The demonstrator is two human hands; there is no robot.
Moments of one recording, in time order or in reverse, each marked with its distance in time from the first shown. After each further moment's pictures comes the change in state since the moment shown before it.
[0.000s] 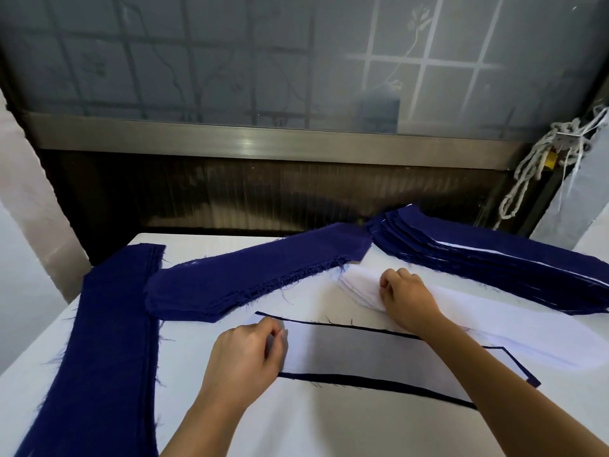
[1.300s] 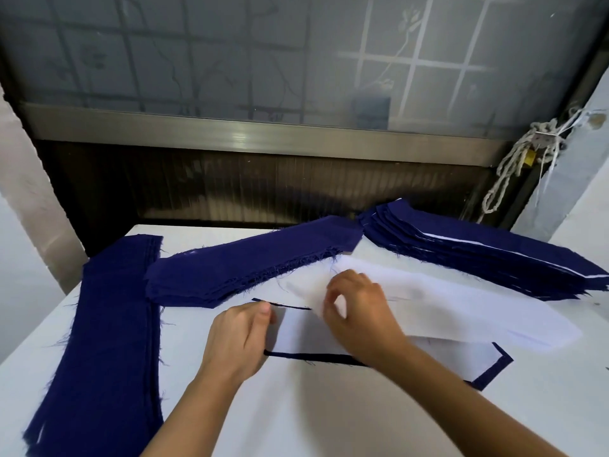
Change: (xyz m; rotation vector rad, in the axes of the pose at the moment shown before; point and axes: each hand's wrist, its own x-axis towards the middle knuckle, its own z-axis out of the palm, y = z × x) left_hand -0.002 -0.005 -0.004 -0.243 0.020 -0.061; right_hand -0.094 -0.107 -0.044 0.235 0.148 -0.282
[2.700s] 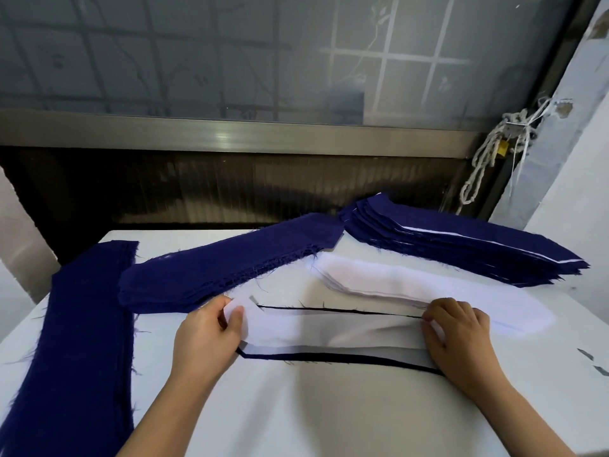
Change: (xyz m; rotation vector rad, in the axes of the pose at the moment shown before) left_hand 0.007 0.000 0.001 0.044 0.001 -0.342; right_hand -0.091 0.169 -0.033 -0.347 0.223 0.146
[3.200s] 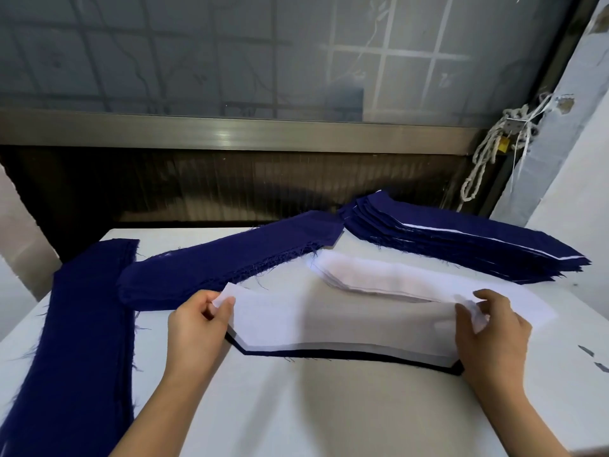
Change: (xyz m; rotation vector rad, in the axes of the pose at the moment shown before) left_hand 0.000 0.001 -0.002 -0.342 0.123 -0.133; right_hand -0.004 -0.002 -0.015 0.329 0.232 0.571
